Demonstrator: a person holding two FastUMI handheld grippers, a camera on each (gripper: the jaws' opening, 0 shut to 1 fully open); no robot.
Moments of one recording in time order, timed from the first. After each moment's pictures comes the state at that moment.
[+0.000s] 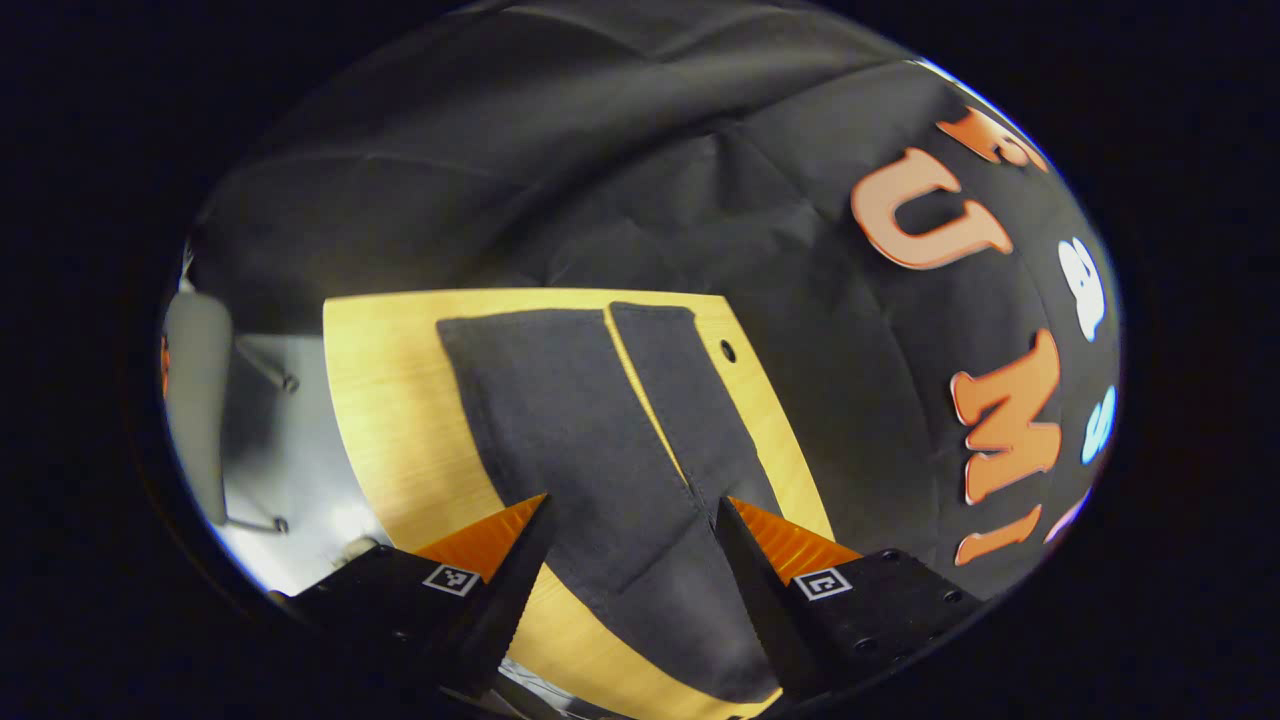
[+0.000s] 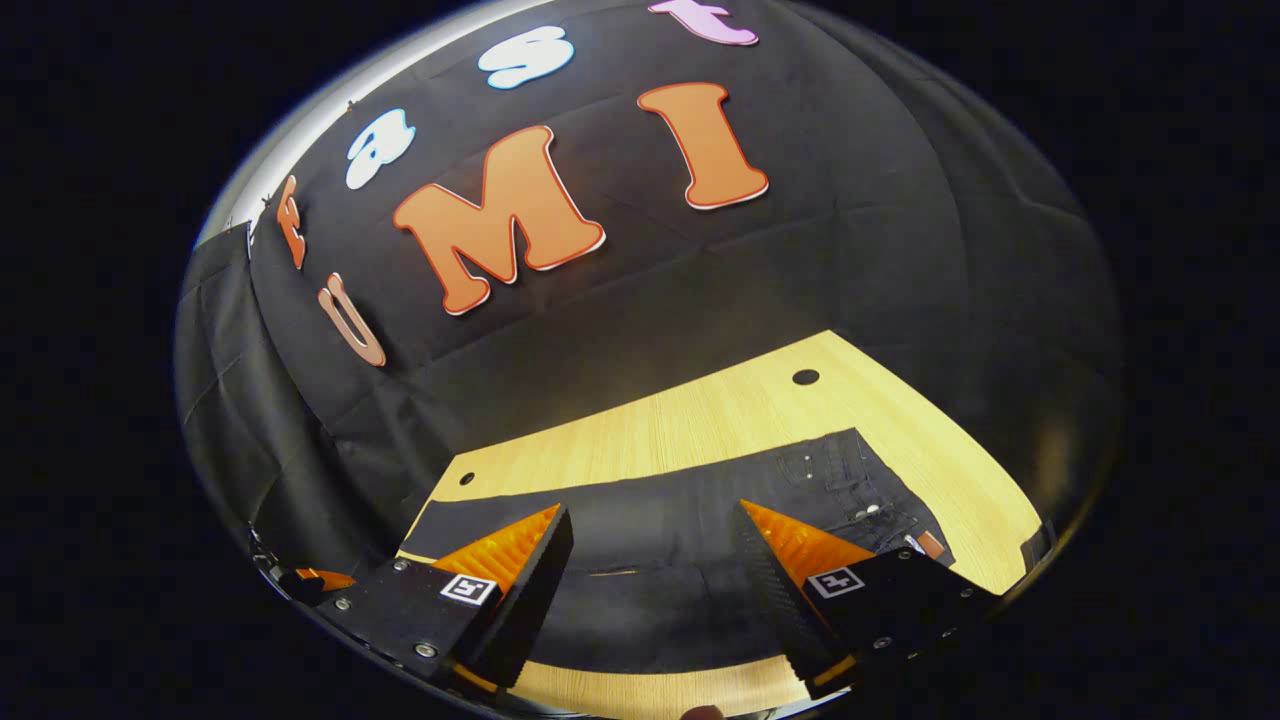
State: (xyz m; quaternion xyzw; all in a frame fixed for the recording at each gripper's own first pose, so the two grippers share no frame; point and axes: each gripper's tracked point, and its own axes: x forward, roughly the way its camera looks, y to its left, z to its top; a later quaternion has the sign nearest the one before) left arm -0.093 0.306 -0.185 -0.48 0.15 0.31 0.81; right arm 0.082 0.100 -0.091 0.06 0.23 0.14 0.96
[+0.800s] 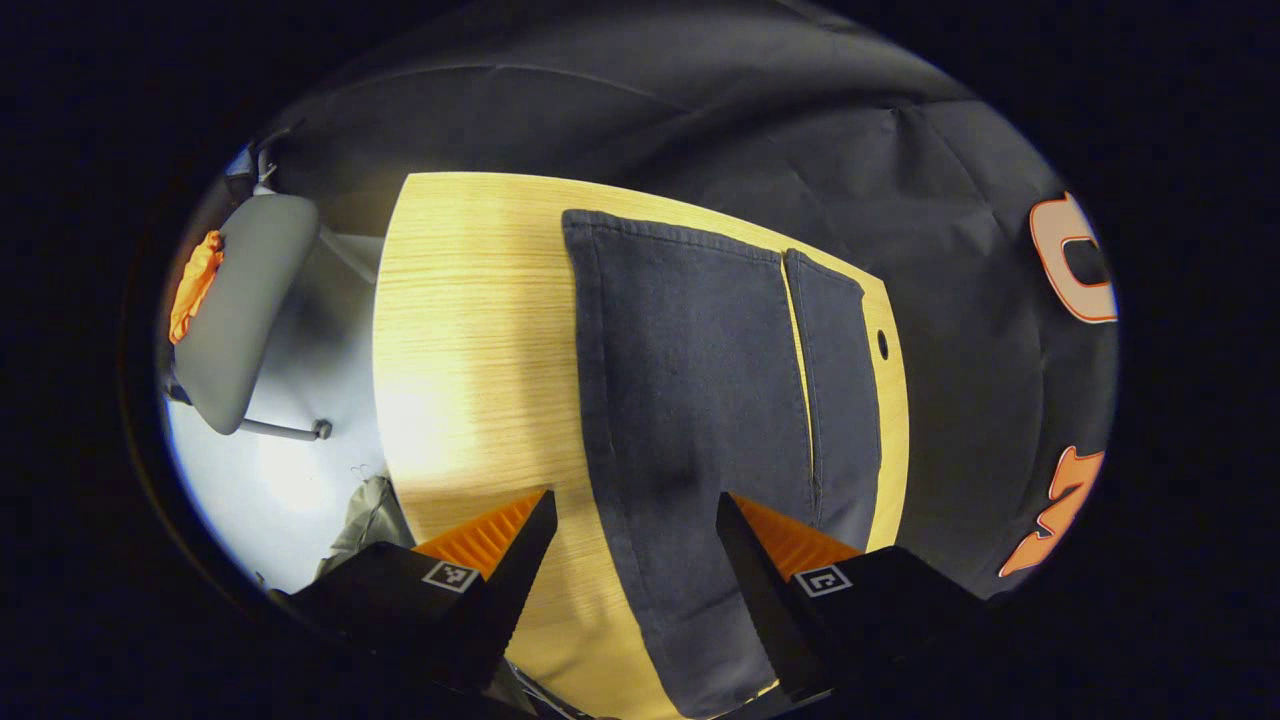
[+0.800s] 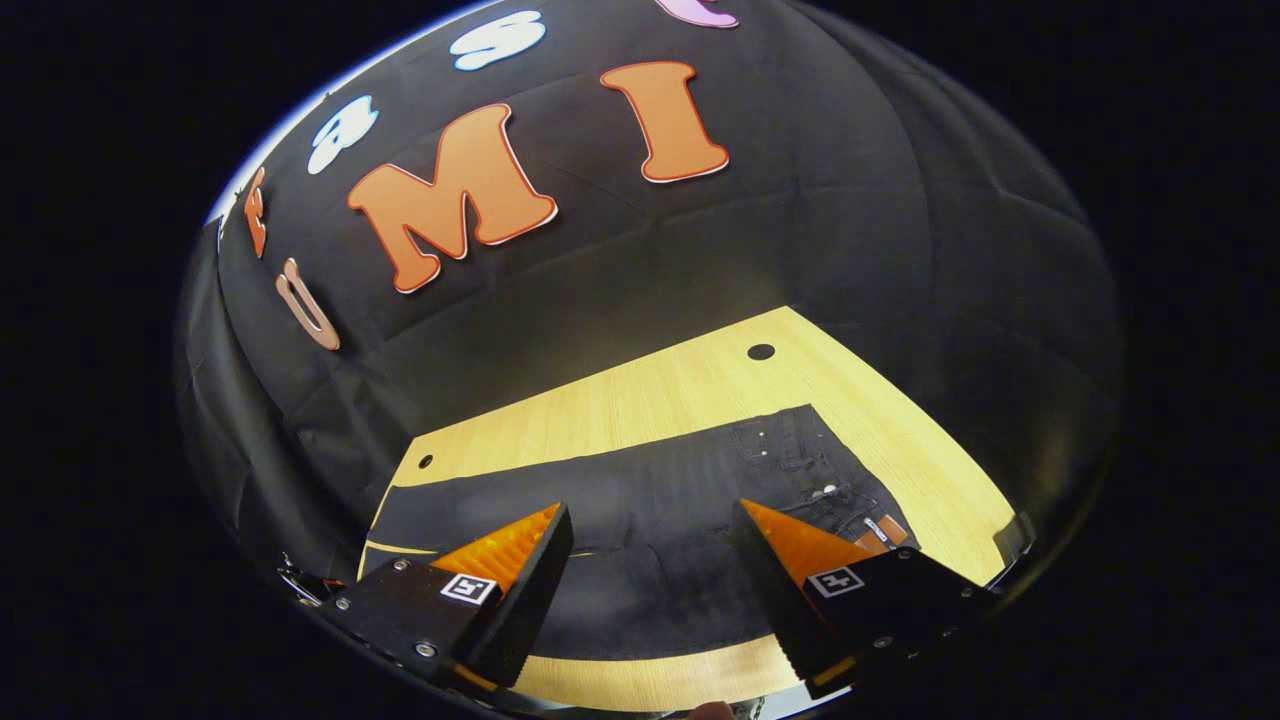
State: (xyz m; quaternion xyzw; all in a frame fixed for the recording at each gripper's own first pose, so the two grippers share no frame) left arm -0.073 0.341 -0.286 -0.54 0.25 0.41 0.69; right arm 0.087 0.066 -0.100 0.04 0.27 0.08 0.96
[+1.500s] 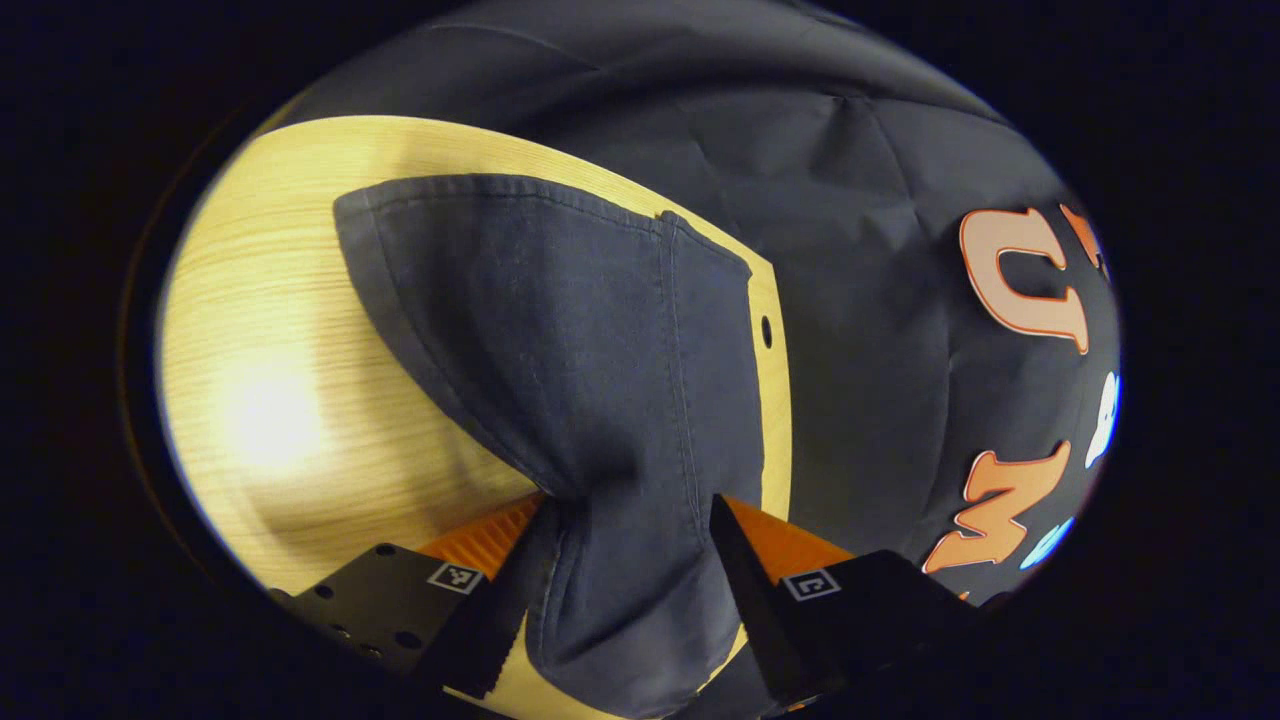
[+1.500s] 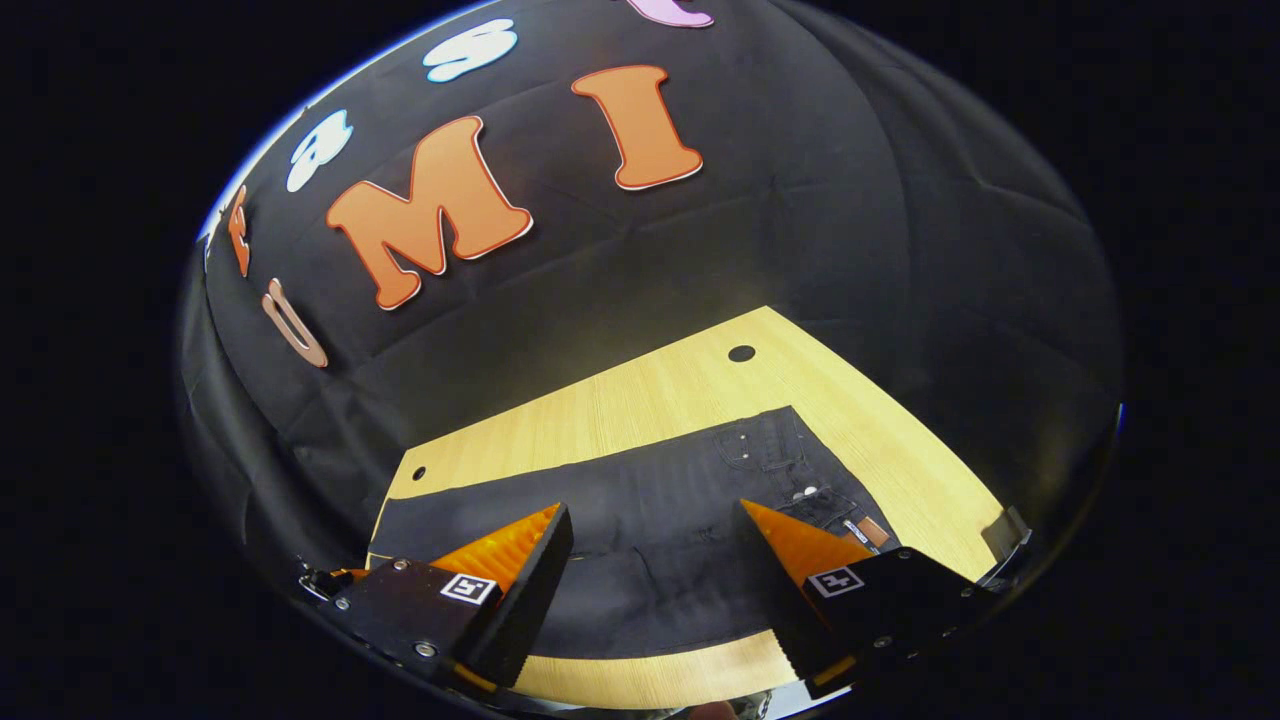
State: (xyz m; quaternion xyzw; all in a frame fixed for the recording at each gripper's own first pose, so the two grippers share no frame) left arm 0.044 0.359 -0.267 -0.60 0.16 0.25 0.75; right arm 0.085 0.053 -0.081 0.06 0.27 0.07 0.96
